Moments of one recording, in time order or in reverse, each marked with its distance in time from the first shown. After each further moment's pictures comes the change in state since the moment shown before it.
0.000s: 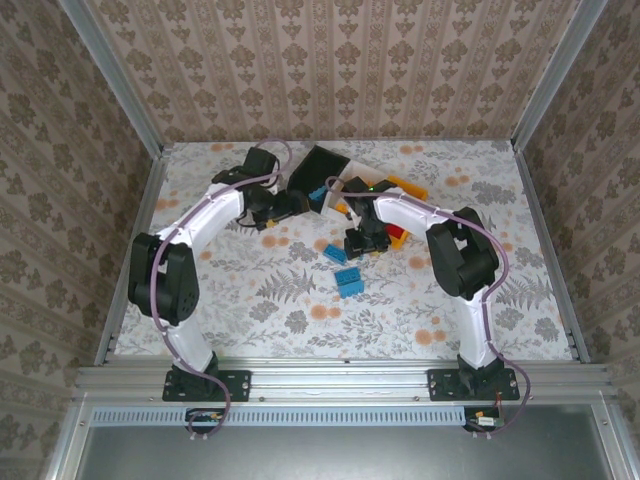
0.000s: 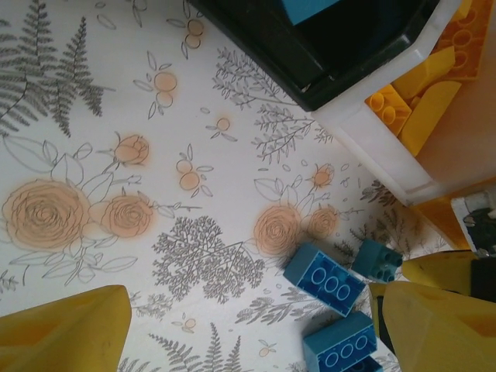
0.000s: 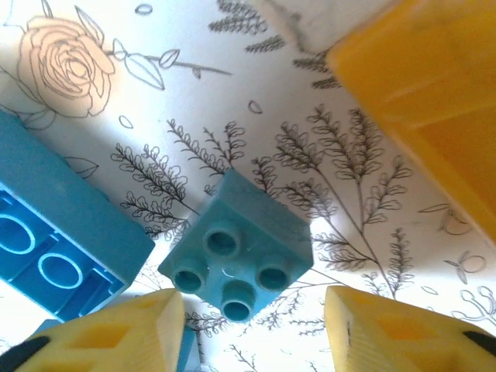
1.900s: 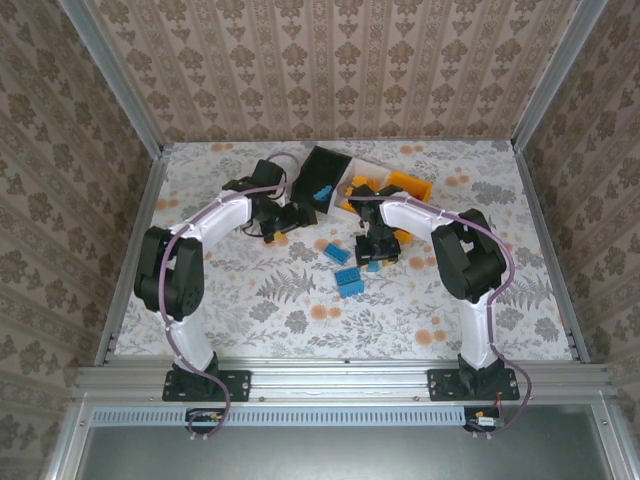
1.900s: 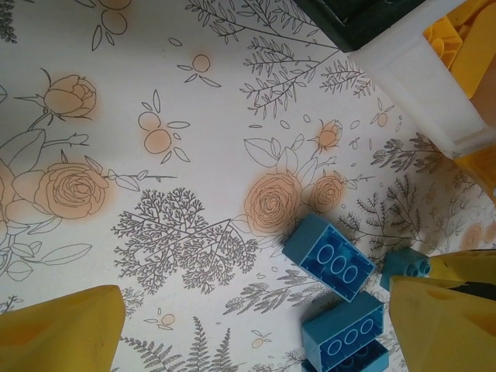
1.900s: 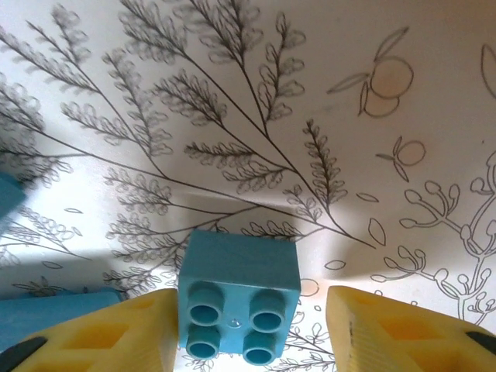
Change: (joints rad) left arm -0.019 0.032 -0.097 0.065 0.087 -0.012; right arm -0.009 -0.045 -0.103 -0.048 0.034 0.114
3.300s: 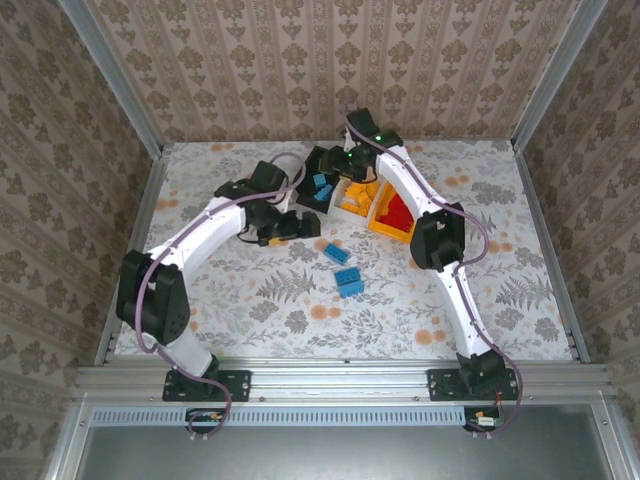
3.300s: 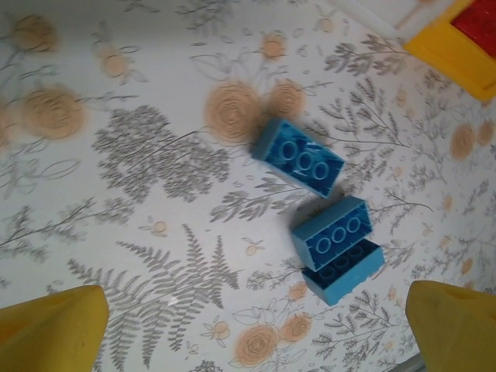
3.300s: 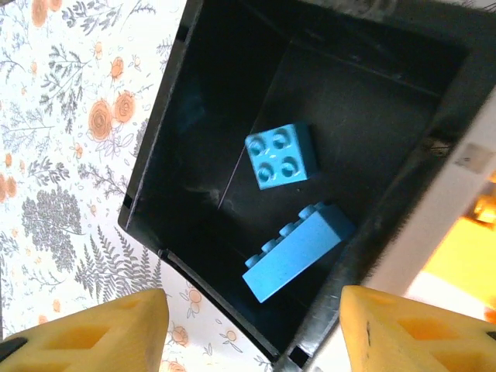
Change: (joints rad) left arm -0.084 -0.160 -0.002 -0.160 -0.022 0.156; right arm -0.126 0.523 1.106 0.082 -0.264 0.159
